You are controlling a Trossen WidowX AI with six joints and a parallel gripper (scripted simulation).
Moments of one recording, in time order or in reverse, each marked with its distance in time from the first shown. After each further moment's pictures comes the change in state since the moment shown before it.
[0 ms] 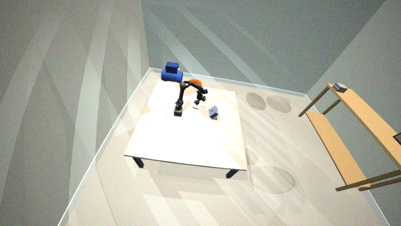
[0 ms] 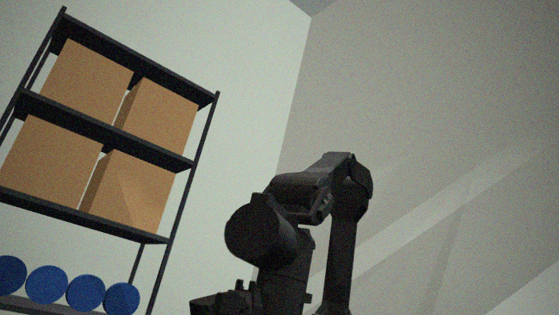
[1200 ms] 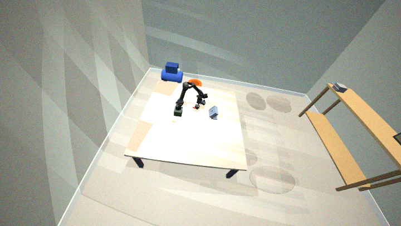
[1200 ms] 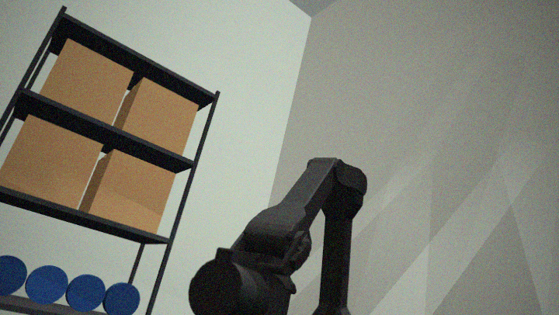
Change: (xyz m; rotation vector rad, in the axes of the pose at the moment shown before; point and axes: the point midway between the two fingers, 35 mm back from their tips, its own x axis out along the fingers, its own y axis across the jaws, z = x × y) arm 0.058 -0.016 0.011 -0.083 0.004 -0.019
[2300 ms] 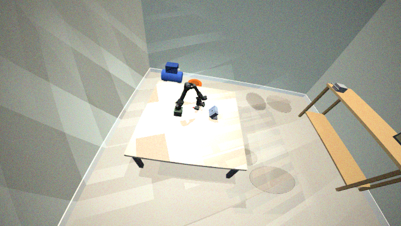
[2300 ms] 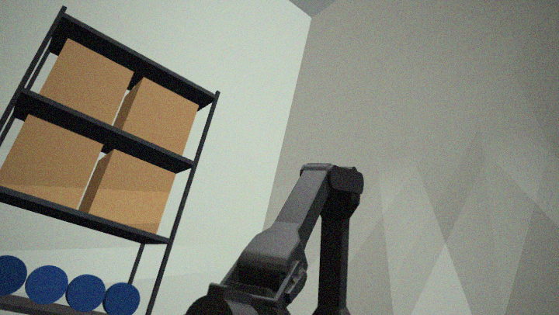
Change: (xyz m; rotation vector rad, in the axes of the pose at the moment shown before) arm 0.034 -0.002 -0.002 -0.002 0.000 -0.001
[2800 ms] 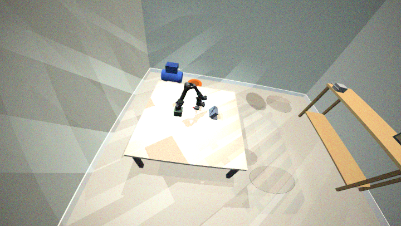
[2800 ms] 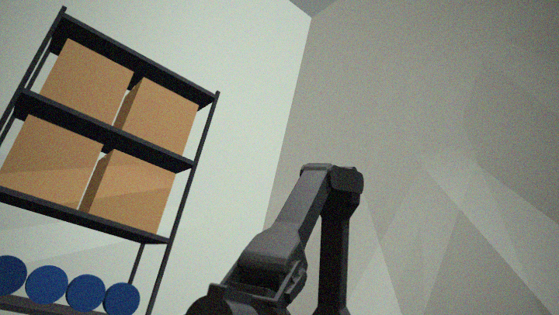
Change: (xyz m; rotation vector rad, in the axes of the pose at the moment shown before) arm 0.000 0.000 0.000 0.000 0.000 0.000
